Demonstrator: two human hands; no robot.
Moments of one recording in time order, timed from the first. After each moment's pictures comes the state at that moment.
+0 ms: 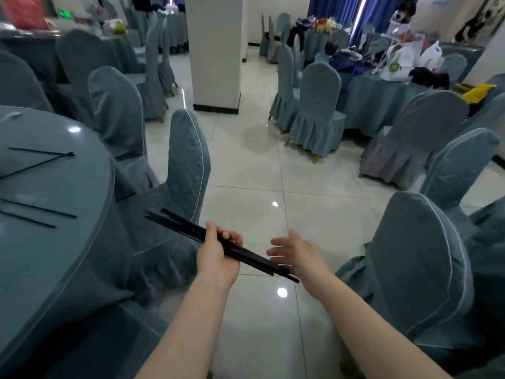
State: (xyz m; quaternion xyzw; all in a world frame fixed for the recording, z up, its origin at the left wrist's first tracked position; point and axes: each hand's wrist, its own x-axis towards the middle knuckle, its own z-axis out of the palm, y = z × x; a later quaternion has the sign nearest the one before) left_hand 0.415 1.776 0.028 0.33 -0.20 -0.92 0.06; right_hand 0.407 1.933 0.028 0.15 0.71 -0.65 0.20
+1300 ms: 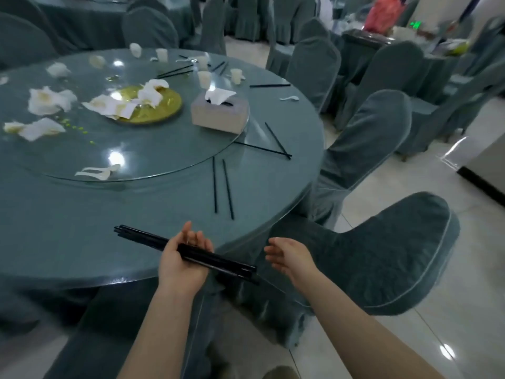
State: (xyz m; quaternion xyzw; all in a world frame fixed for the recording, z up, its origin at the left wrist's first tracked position) left_hand 0.347 1.483 -0.015 0.39 0.07 -0.74 0.55; right_hand 0.139 1.520 -0.053 -0.19 0.69 -0.43 0.55
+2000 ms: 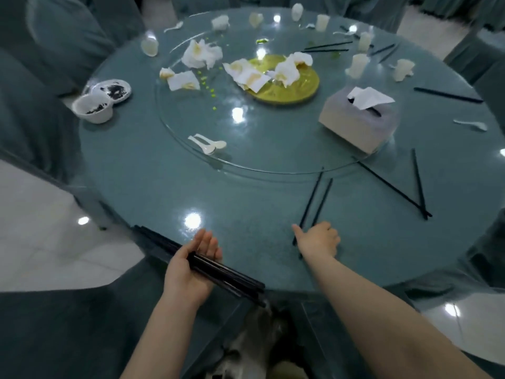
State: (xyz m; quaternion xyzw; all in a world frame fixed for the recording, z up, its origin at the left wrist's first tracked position) left_hand 0.414 1.426 -0.040 0.43 0.19 -0.58 0.66; right_hand 0.214 1.284 -0.122 -0.52 0.82 -0.06 0.25
